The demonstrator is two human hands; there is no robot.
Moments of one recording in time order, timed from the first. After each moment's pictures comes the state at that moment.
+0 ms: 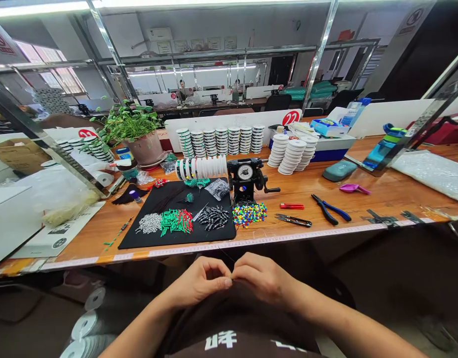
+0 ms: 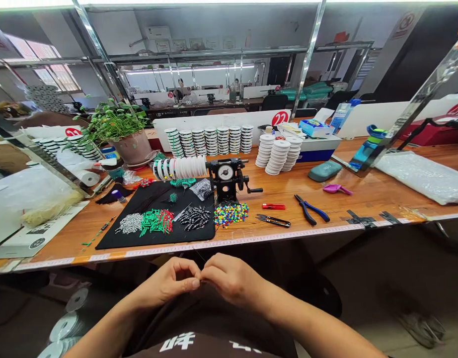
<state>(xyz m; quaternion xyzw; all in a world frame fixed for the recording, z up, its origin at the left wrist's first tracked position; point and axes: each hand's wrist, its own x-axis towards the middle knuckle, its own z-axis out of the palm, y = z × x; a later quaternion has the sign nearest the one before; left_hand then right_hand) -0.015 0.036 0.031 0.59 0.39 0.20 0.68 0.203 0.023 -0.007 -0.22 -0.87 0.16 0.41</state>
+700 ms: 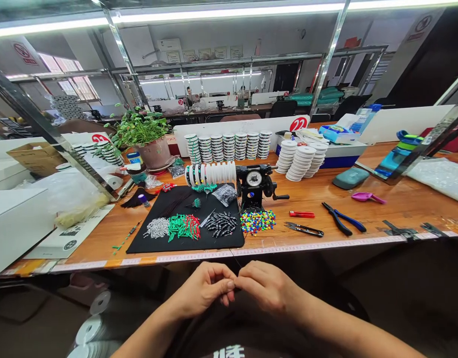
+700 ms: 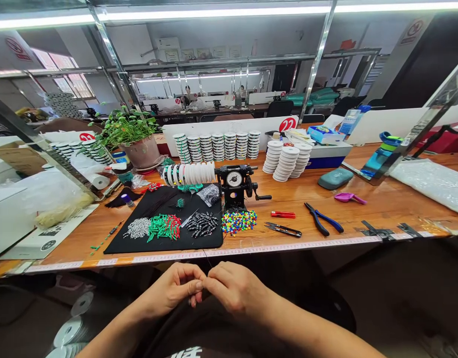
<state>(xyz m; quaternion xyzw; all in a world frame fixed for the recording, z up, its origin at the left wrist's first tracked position) -0.022 0.036 0.024 0.56 0.41 0.23 0.68 0.190 0.026 -0.003 -0.20 -0.90 0.07 0.37</state>
